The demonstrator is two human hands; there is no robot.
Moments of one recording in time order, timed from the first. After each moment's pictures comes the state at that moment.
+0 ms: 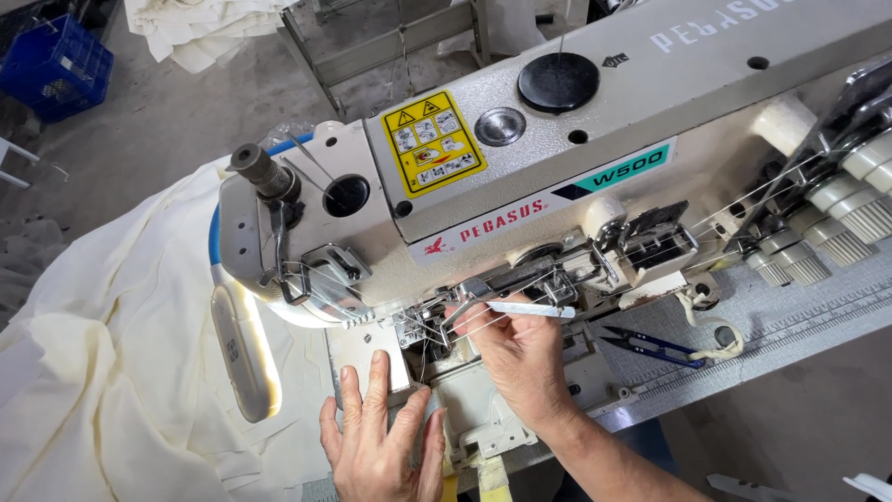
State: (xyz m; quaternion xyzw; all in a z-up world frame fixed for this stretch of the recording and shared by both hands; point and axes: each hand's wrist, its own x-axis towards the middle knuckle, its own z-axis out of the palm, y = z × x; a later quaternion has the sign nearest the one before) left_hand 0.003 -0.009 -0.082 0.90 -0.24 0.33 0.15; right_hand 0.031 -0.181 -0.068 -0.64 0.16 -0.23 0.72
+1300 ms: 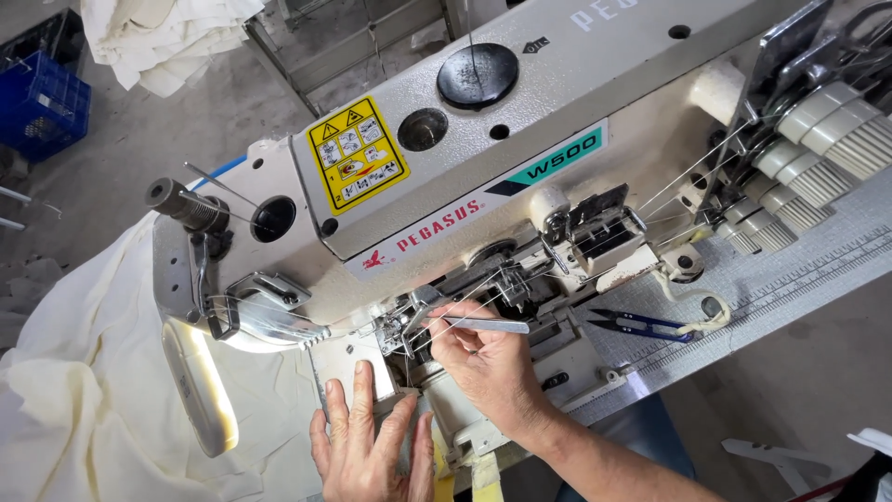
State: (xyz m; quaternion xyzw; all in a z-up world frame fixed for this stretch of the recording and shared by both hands) left_hand 0.000 -0.030 -0.093 0.91 -0.24 0.33 0.13; right_hand 0.025 -0.189 -0.104 -0.59 0.08 -0.24 0.77
